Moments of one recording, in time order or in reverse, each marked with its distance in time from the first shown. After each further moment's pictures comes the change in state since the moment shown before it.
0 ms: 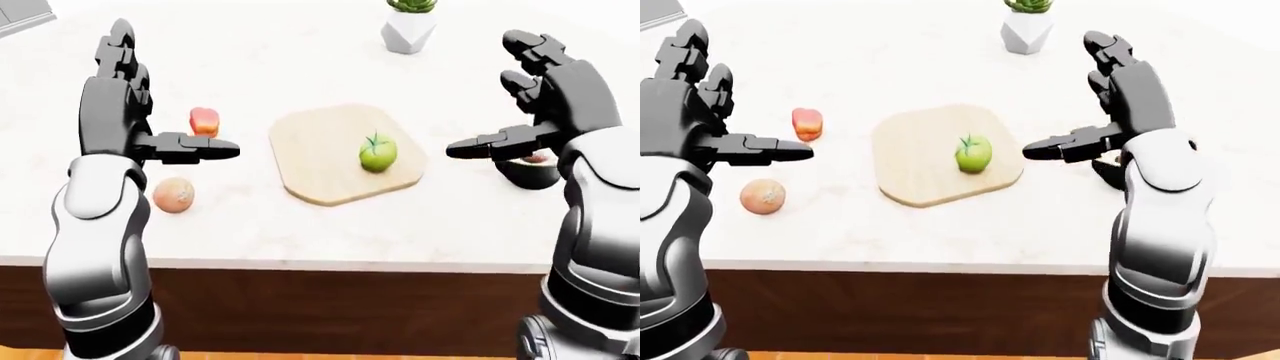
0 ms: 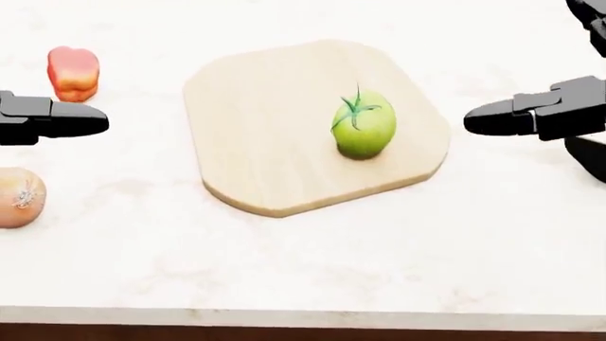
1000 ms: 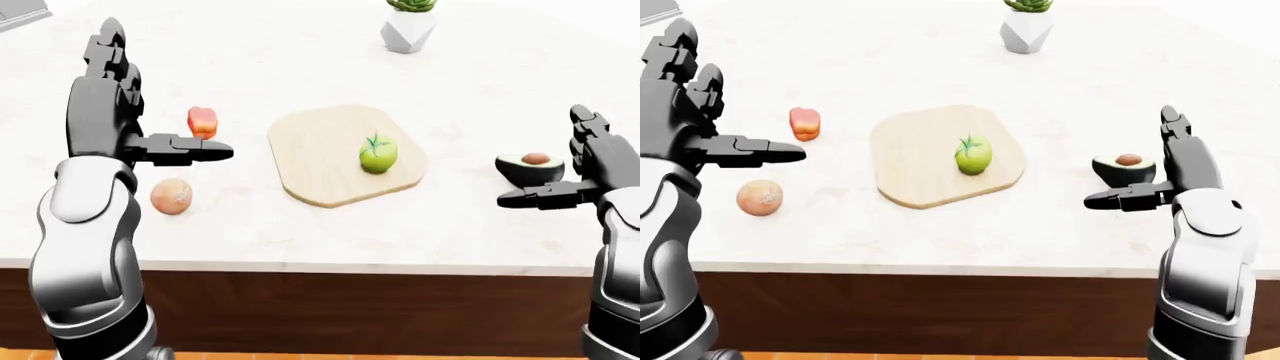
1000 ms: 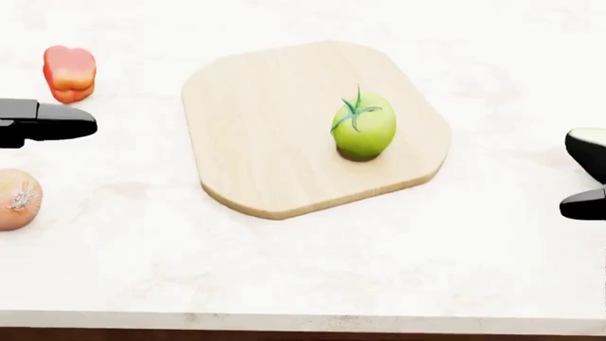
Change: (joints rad) left arm 0.008 0.021 0.017 -0.030 0.004 0.033 -0.016; right arm 0.290 -0.088 -0.215 0.256 0.015 -0.254 -0.028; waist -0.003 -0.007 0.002
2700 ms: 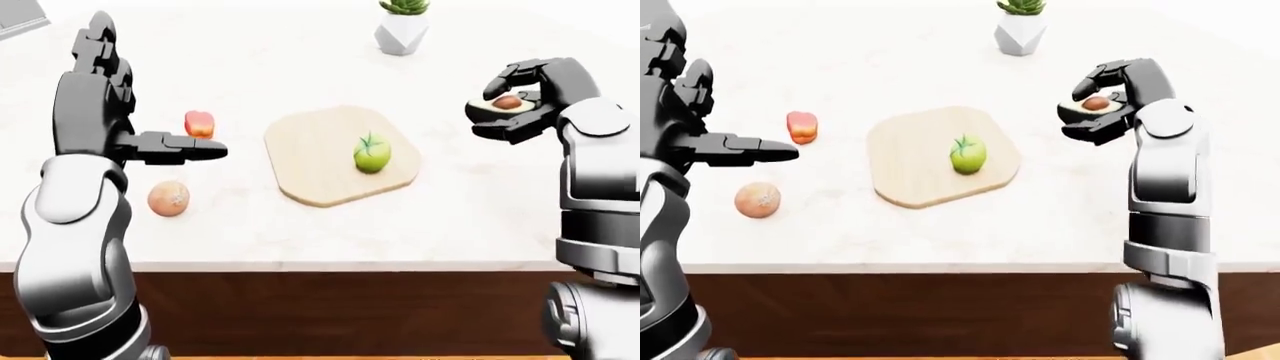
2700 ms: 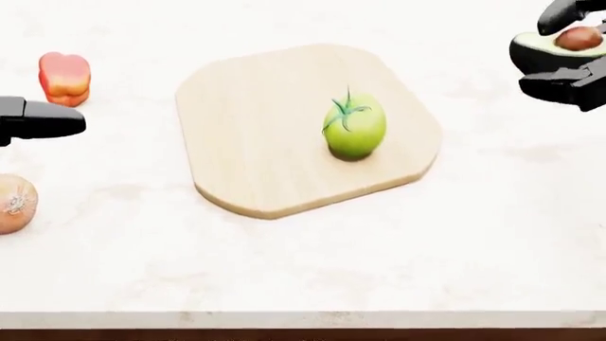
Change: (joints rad) left arm -0.006 0.022 0.014 -0.022 0.007 0.026 -0.020; right arm -0.482 -0.055 0.220 0.519 -0.017 -0.162 -0.029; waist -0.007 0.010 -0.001
